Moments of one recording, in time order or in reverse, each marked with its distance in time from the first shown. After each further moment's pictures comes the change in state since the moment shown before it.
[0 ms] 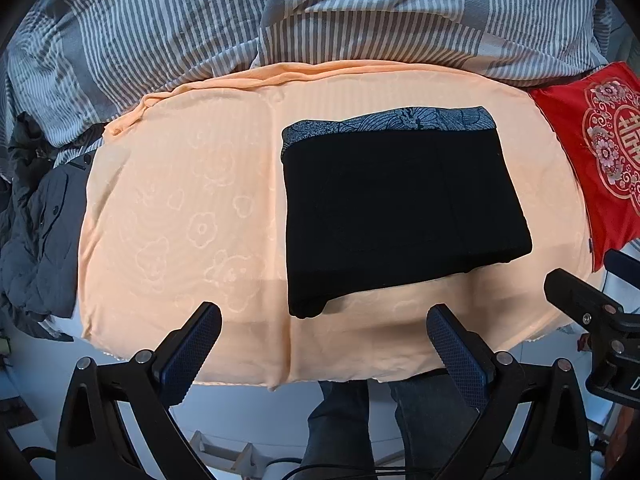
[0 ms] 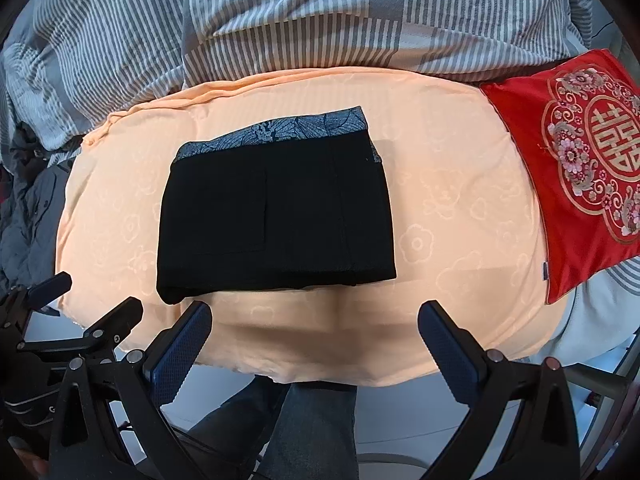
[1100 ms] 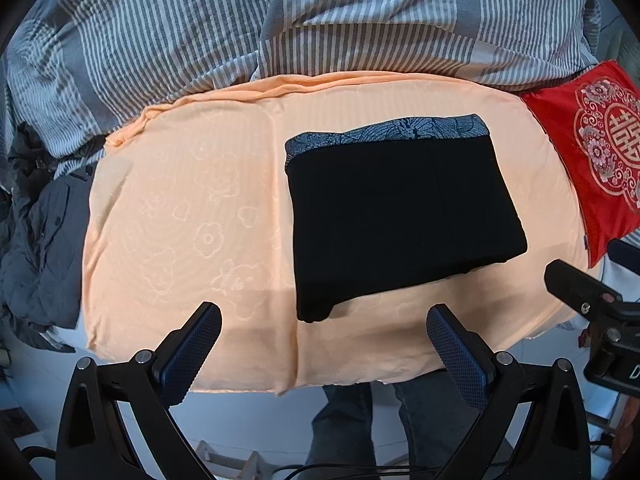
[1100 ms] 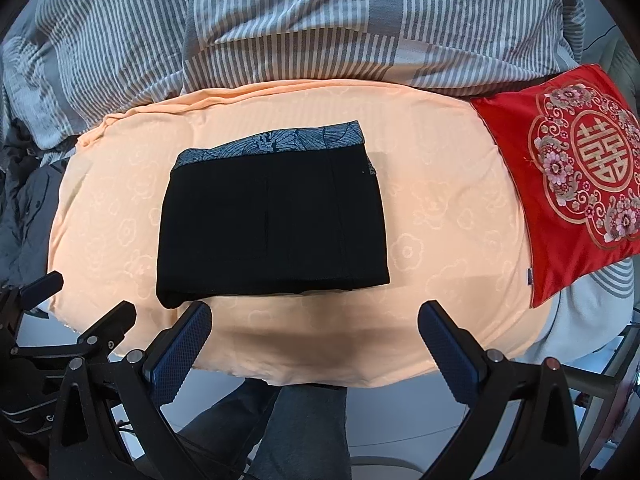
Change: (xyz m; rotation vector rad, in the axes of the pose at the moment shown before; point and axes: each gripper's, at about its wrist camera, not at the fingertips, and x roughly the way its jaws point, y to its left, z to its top) left arm -0.013 0.007 -0.001 0.026 -0.040 -0.003; right arm -0.015 0.012 0.001 -0.010 -0.024 -0.056
